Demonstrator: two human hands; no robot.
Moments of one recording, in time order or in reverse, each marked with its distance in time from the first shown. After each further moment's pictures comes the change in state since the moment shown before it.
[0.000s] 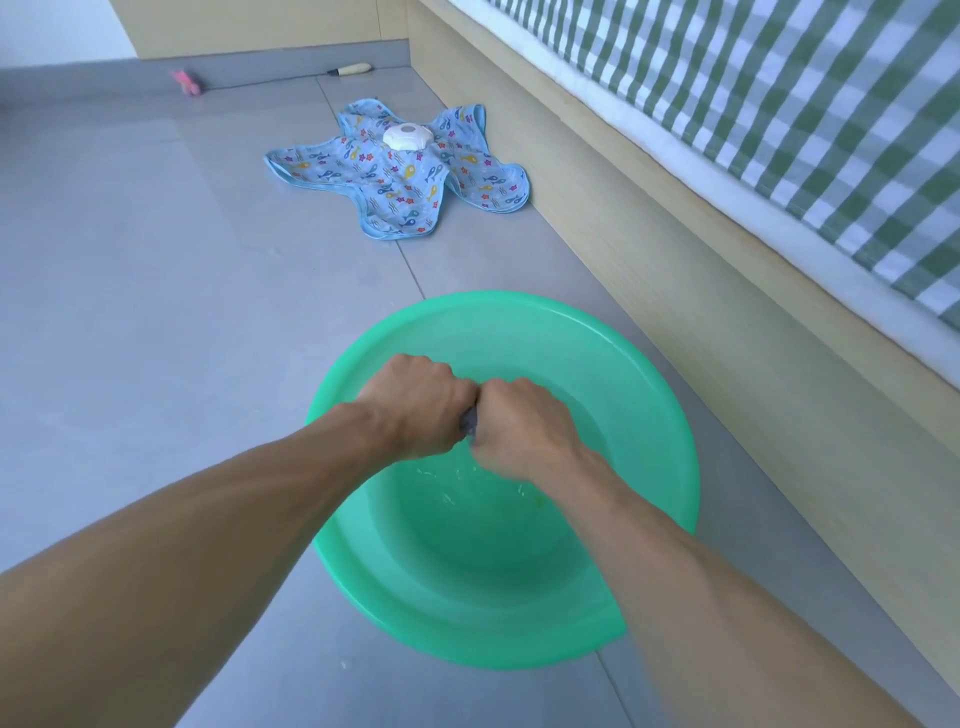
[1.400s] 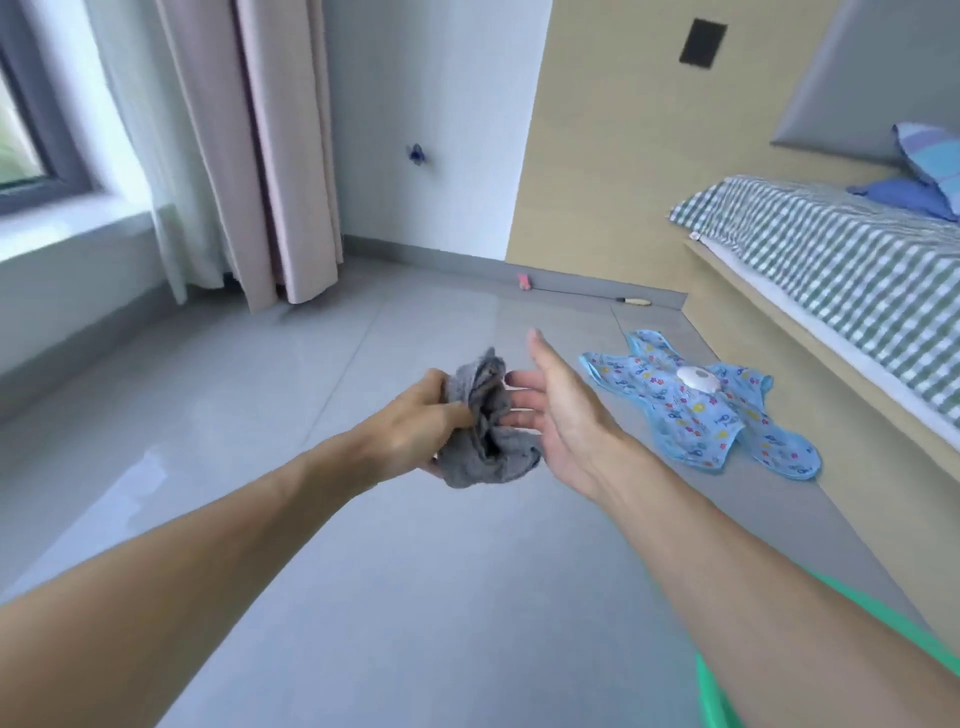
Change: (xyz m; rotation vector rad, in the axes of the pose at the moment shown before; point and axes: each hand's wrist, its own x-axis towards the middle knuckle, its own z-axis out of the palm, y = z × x) left_hand -0.328 -0.310 0.004 -1.617 0.460 -0.718; right_hand 0.044 -0.424 -0.084 1.174 -0.250 -0.148
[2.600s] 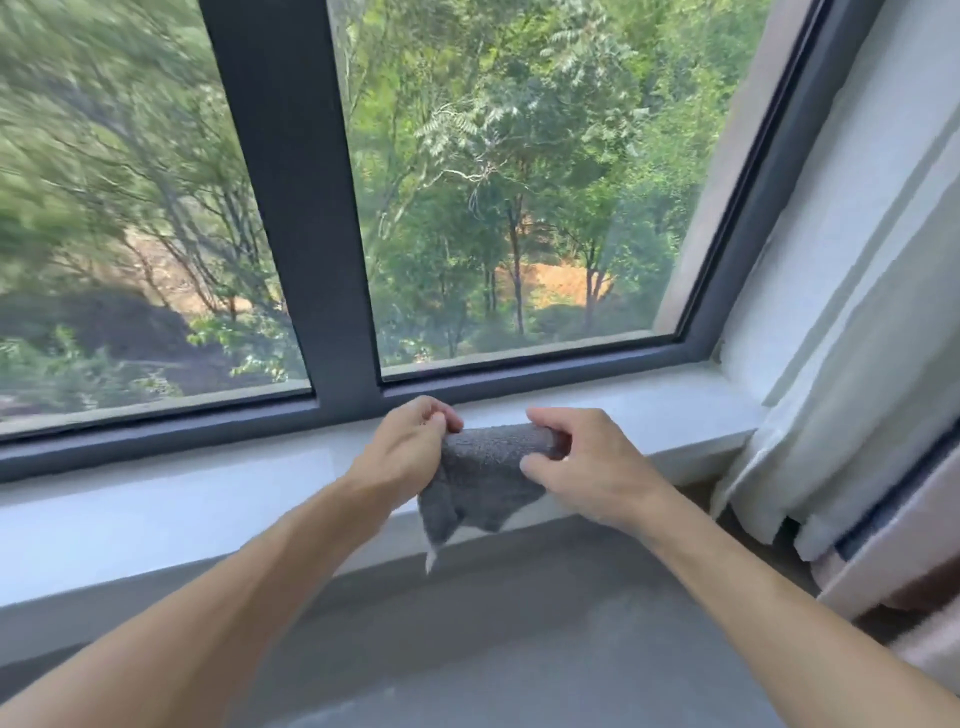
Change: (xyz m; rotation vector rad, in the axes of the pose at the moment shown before) left_hand 0.051 -0.135 -0.587 -0.151 1.352 -0.596; right_hand 0.322 -0.185 0.639 -0.819 -1.132 -0.803
